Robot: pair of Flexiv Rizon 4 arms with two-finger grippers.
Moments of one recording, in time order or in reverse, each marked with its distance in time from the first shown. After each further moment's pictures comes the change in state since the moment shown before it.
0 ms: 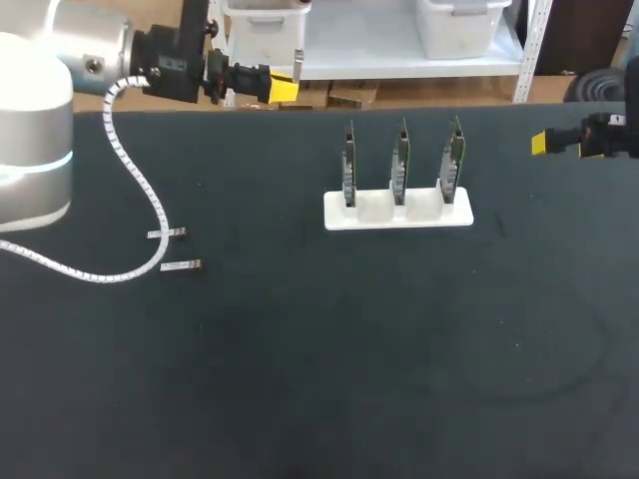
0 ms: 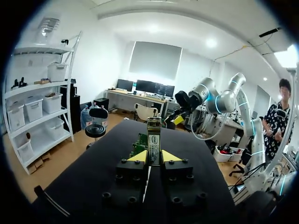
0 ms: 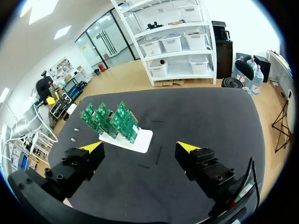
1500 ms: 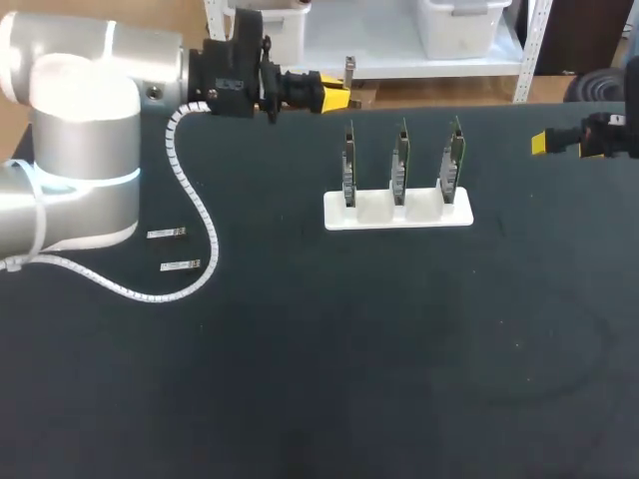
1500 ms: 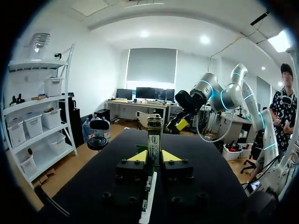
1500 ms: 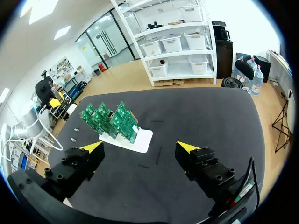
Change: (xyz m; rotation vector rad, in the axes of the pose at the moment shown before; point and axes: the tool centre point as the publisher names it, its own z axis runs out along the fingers) left arm -0.007 -0.006 0.063 -0.028 -0.059 0.101; right arm 0.000 0.000 0.000 0.000 0.000 0.000
